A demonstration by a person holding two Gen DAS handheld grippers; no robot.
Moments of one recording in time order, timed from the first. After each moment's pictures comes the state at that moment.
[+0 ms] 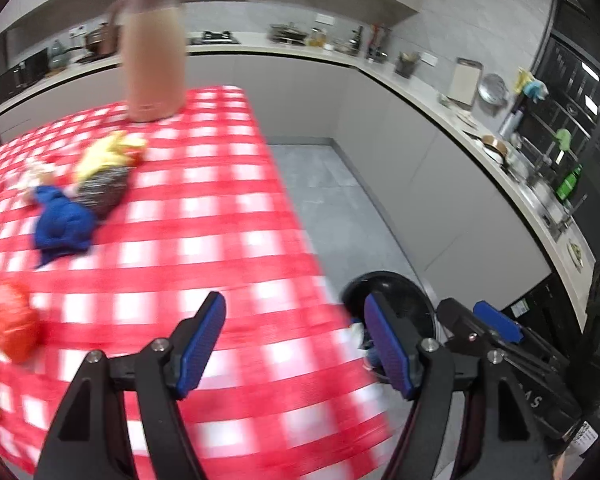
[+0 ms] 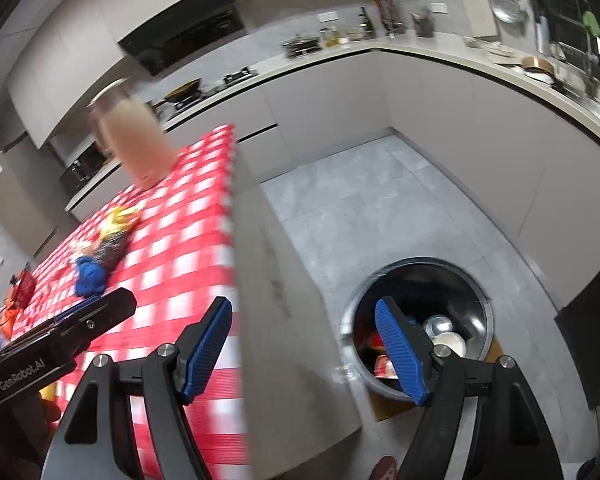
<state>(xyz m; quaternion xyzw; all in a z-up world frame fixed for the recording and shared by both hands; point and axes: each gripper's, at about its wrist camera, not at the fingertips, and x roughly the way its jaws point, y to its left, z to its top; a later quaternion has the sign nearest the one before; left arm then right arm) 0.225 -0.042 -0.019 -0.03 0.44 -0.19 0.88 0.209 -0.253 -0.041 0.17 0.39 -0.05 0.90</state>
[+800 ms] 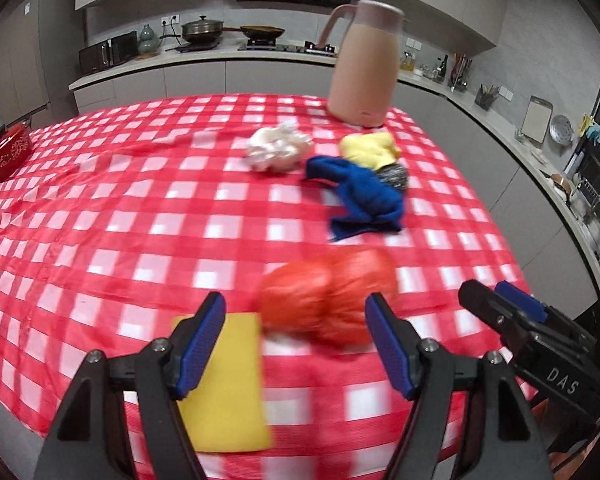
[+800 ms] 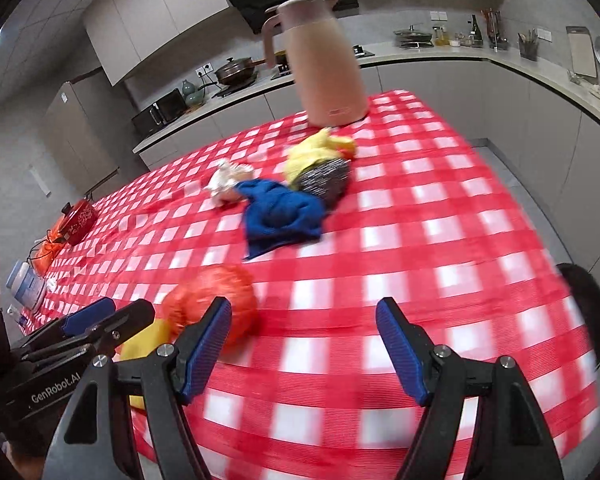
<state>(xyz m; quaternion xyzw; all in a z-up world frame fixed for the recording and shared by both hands) 0.230 0.229 -0.041 -0.04 0.43 -0.08 0.90 0.262 0.050 -0.044 0.12 0.40 0.07 0.90</state>
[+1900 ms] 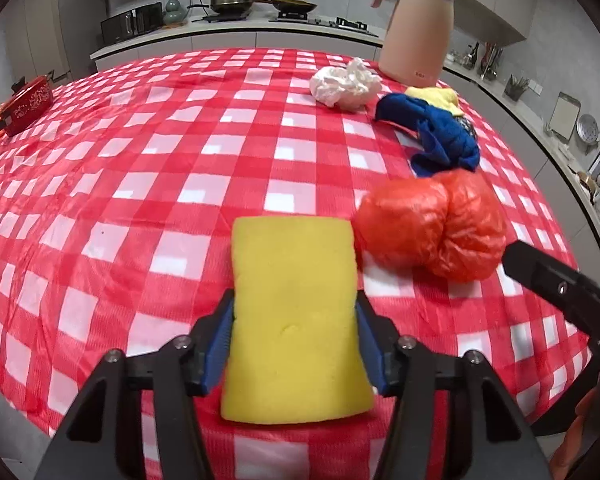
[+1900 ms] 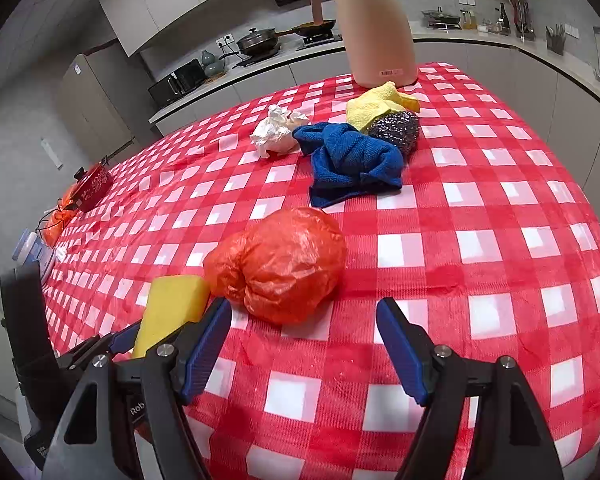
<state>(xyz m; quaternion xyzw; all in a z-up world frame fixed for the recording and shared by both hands) 0.225 0.276 -0.103 -0.04 0.46 -0.04 0.89 0.266 0.107 -0.070 0.11 0.44 0.11 0.89</state>
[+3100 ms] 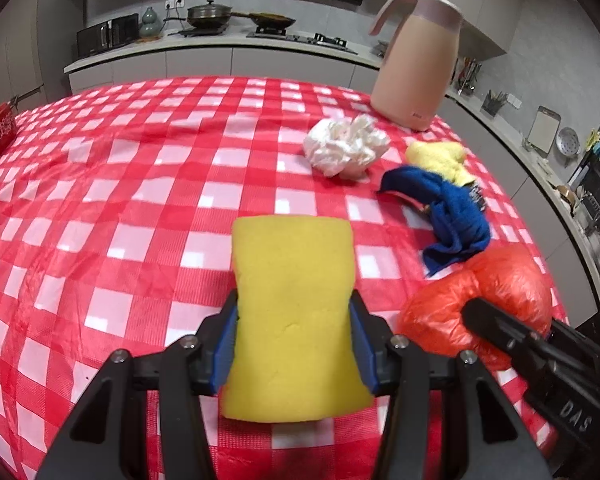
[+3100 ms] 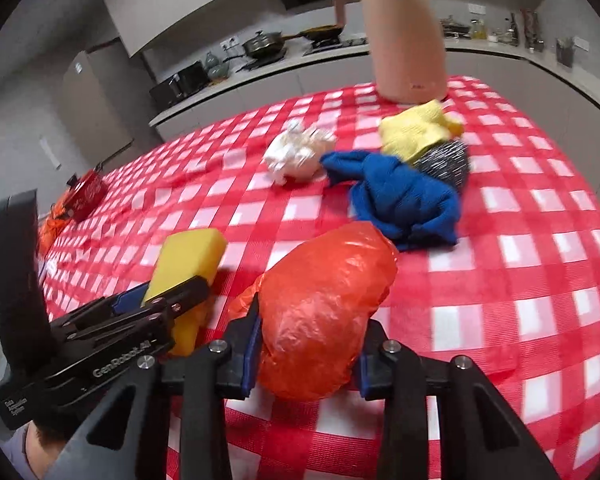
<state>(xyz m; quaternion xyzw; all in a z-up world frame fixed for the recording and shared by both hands) 0.301 0.292 -0.079 -0.06 0.43 -0.10 0.90 0.324 0.142 -0.073 0.10 0.42 0.11 0.89</state>
